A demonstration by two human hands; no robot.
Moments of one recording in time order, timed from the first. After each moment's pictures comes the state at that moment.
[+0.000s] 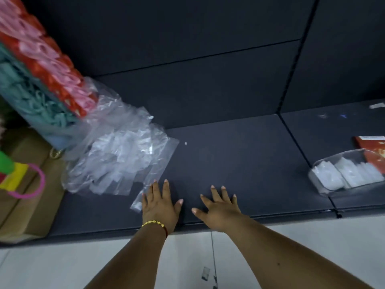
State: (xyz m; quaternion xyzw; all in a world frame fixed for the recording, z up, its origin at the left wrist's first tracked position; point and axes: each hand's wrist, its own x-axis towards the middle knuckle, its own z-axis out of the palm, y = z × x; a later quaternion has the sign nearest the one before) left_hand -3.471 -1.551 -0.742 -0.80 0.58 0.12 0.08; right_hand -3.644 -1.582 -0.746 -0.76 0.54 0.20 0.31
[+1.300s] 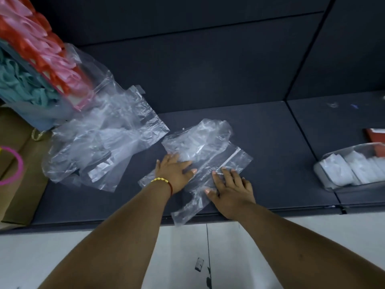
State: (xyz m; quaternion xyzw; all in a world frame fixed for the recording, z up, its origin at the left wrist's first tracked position) left_hand -3.483 -1.632 -0.748 -0.73 0.64 0.24 0.04; right_hand -3.674 -1.601 -0.764 -0.75 0.59 0.14 0.26
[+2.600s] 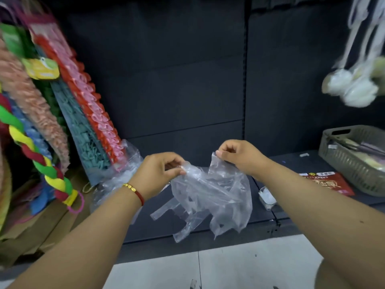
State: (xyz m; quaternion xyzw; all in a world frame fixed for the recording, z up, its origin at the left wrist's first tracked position) left_hand -3.546 -1.446 -0.424 -0.54 0.75 0.17 -0.34; right_hand -3.788 -1.499 -0.434 -0.71 0.47 -0.38 0.38
